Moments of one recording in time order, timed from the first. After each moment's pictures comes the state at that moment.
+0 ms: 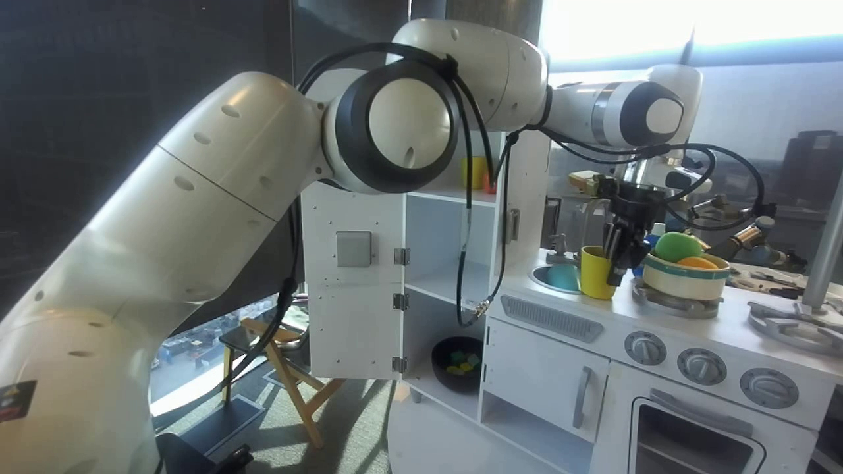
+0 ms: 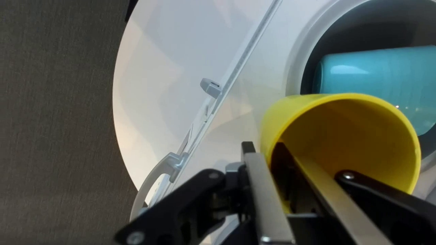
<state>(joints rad) -0.44 0.67 -0.23 -0.97 0.19 1.58 0.56</state>
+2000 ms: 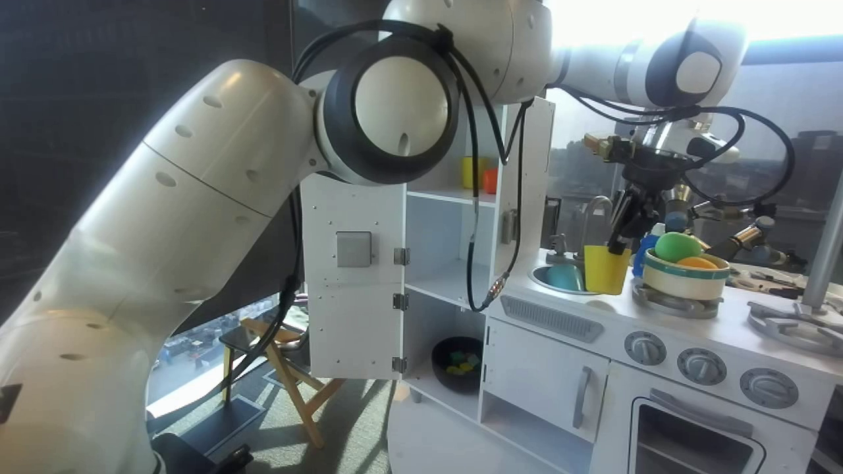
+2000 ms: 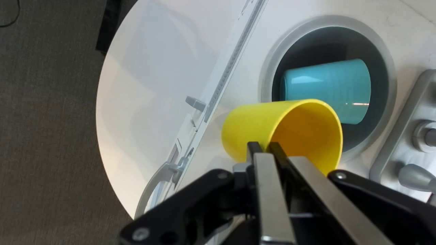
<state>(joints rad) -0.50 0.63 -0.23 -0.90 0.33 1.46 0.58</state>
